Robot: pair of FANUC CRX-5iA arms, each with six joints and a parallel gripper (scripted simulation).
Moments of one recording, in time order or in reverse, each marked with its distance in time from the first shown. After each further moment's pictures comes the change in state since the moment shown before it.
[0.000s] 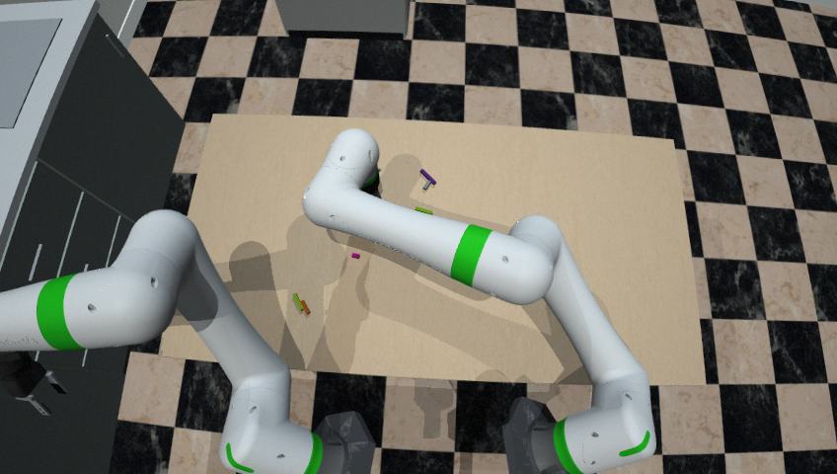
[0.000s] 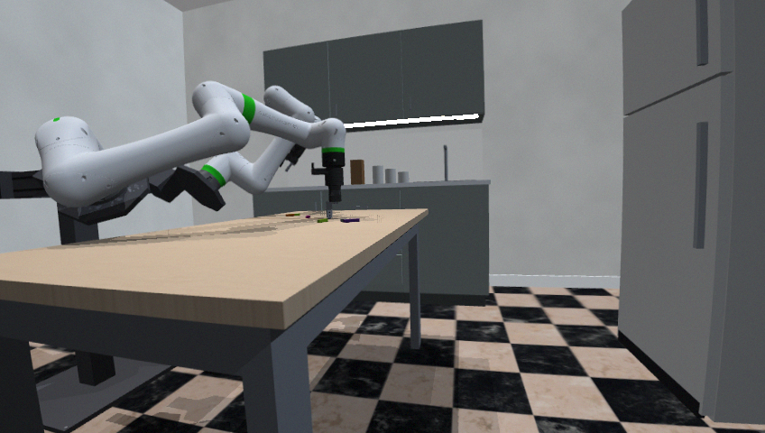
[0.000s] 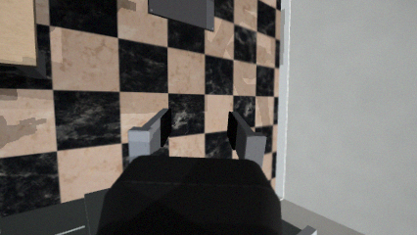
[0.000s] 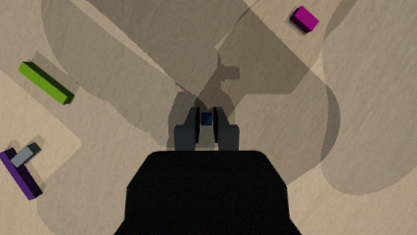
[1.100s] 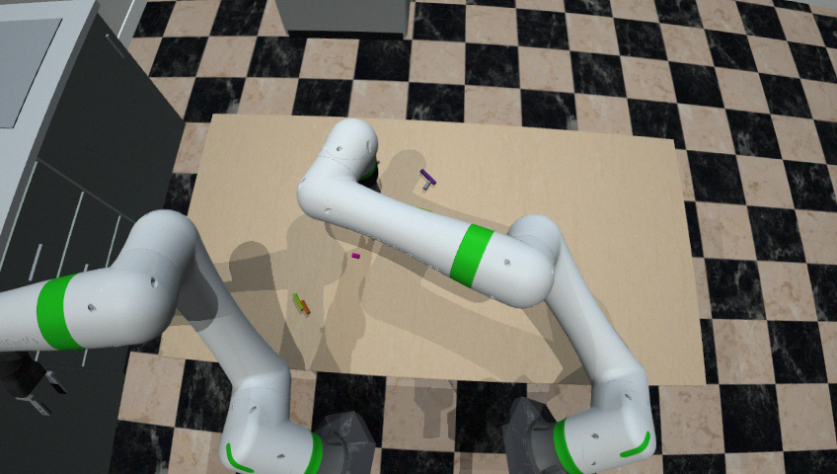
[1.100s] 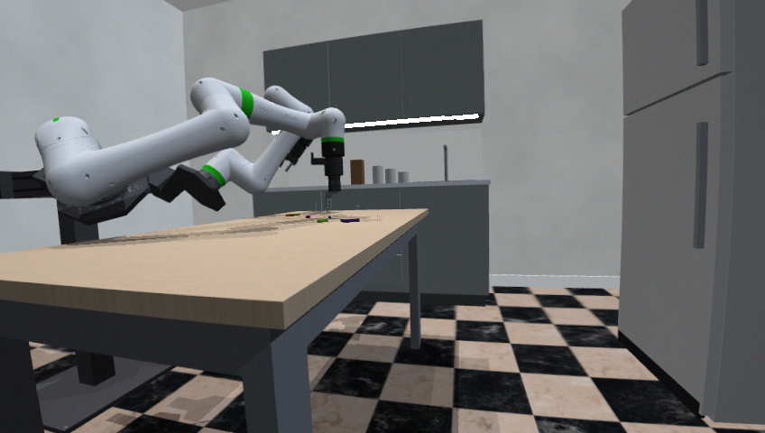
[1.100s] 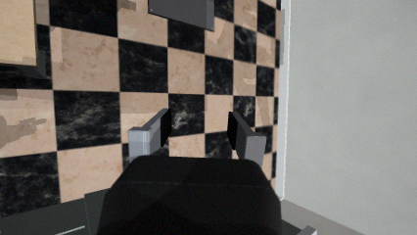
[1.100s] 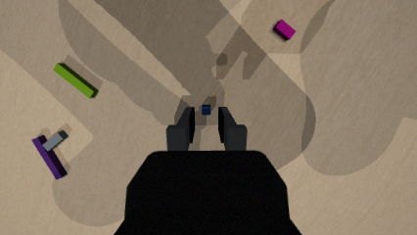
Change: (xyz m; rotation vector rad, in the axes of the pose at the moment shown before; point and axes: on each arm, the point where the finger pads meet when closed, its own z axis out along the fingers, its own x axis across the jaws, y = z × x) left arm 0.000 0.000 0.000 0.000 0.000 0.000; right arm 0.000 0.000 -0.041 -0.001 0.001 0.000
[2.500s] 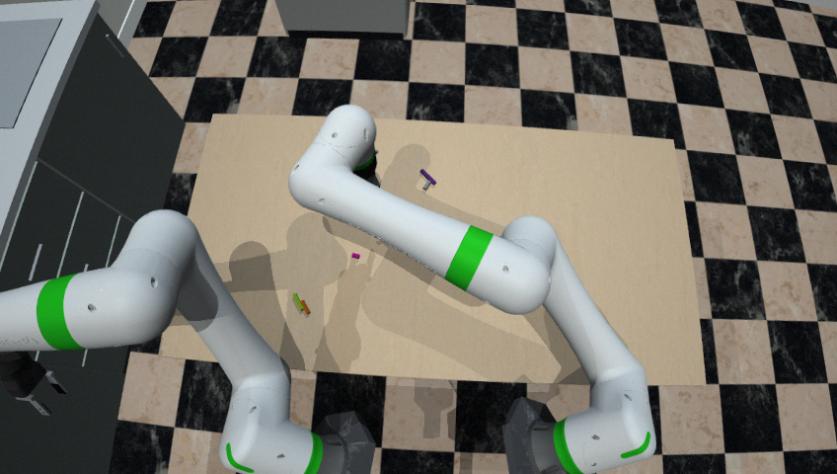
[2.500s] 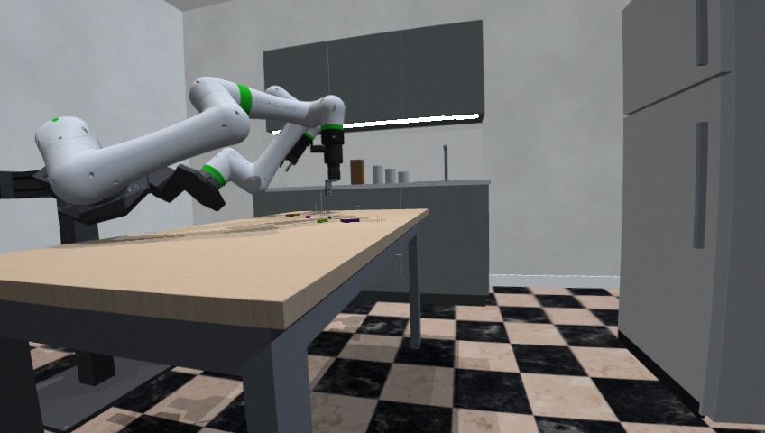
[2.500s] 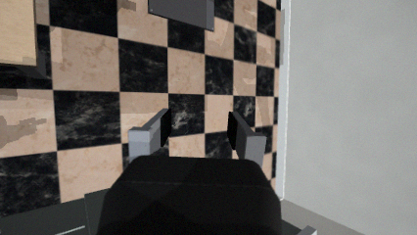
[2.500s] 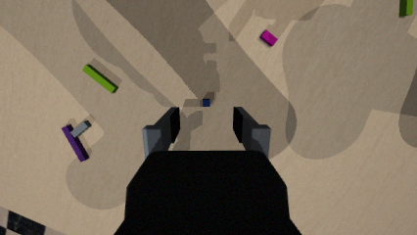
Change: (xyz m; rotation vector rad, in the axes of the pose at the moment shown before) left arm 0.000 0.000 0.000 0.000 0.000 0.000; right arm 0.000 0.000 -0.049 0.001 -0.001 0.001
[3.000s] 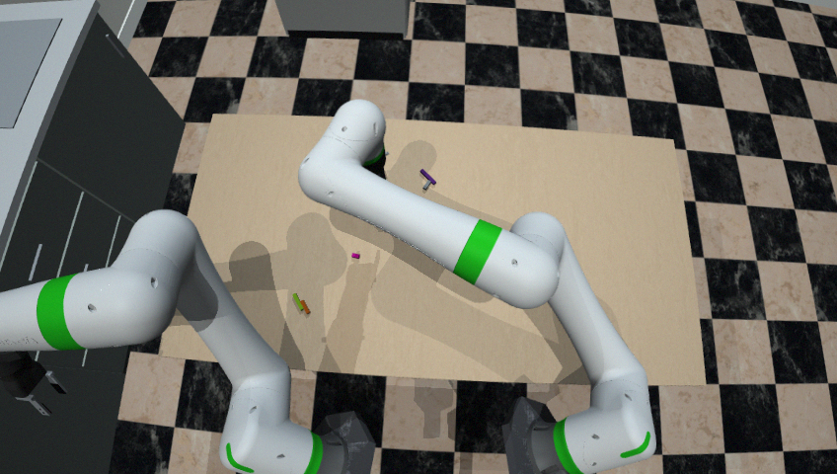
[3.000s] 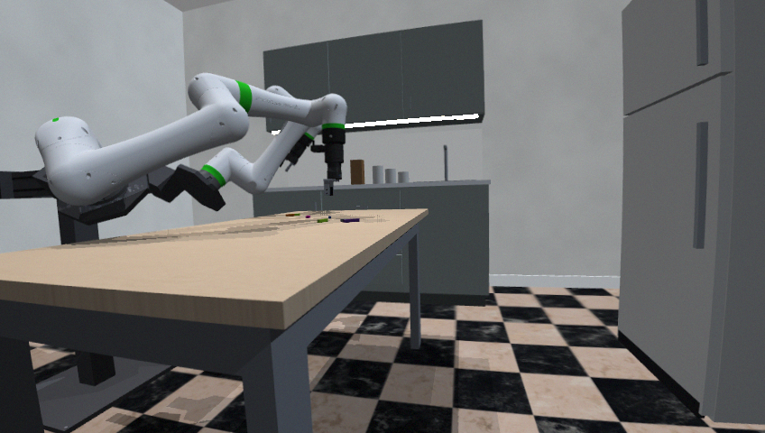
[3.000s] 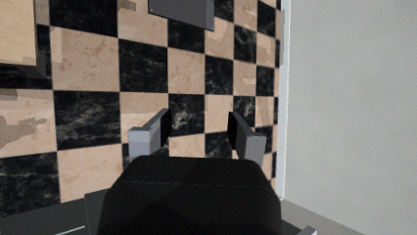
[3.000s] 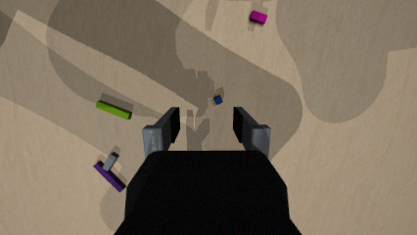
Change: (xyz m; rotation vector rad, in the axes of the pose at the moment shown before) left arm 0.000 0.000 0.000 0.000 0.000 0.000; right arm -0.017 0.000 0.000 0.017 -0.008 0.322
